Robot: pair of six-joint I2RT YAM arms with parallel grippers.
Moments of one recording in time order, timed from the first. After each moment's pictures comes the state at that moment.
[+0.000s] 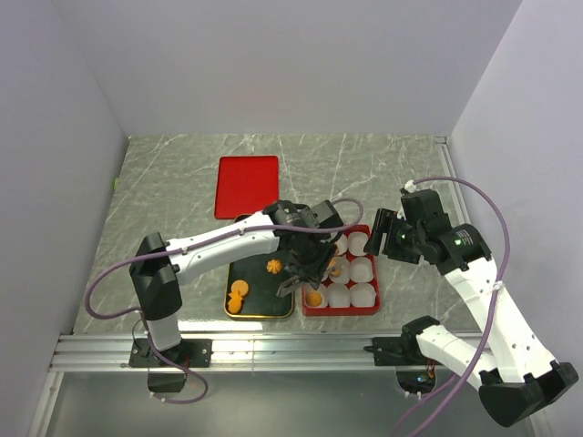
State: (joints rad) left arm -1.09 1.78 1.61 -1.07 0.11 -0.58; right arm 0.37 0.92 1.09 -1.10 -0.03 0.54
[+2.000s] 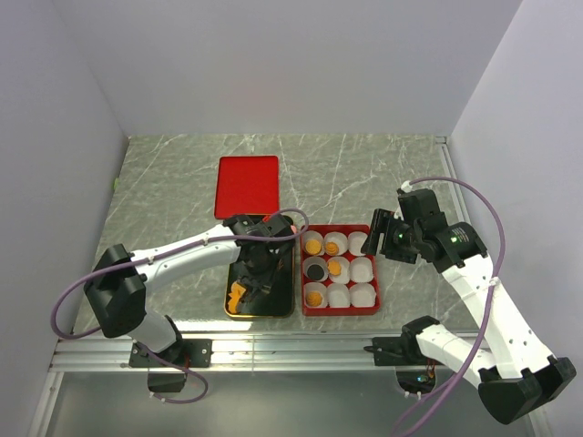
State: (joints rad) left arm -0.95 1.52 1.16 -1.06 -0.03 -0.67; right arm 0.37 0.94 1.07 -1.08 -0.05 0.54
